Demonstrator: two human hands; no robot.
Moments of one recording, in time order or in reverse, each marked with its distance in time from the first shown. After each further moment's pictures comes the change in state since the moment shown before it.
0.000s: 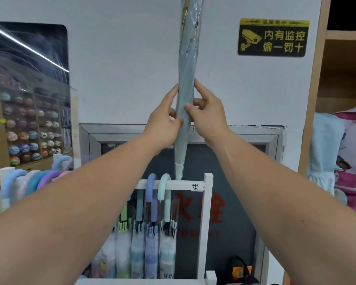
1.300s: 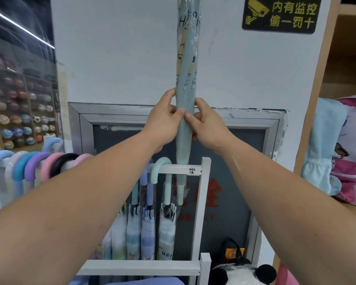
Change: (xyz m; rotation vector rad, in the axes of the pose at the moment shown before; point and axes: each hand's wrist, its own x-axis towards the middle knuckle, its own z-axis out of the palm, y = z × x) left_hand -0.012 -0.035 0.028 -0.214 -0.042 -0.107; right_hand -0.038 0.046 -0.017 -0.235 -0.267 0.109
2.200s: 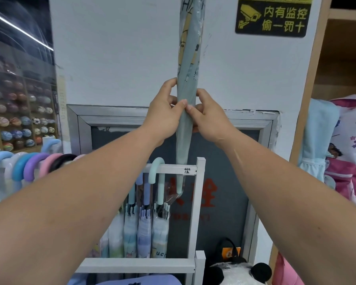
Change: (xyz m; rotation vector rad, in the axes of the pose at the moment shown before) left_hand -0.001 0.031 0.009 0.031 0.076 0.080; right_hand -0.001 -0.019 -0.022 0.022 0.029 -0.049
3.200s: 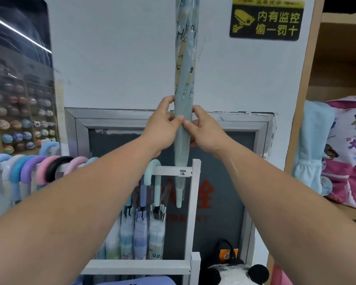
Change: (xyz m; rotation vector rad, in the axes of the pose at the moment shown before) left_hand -0.012 -0.017 0.007 -0.020 -0.089 -0.126; right_hand -0.016 0.015 0.000 -0.006 -0.085 0.104
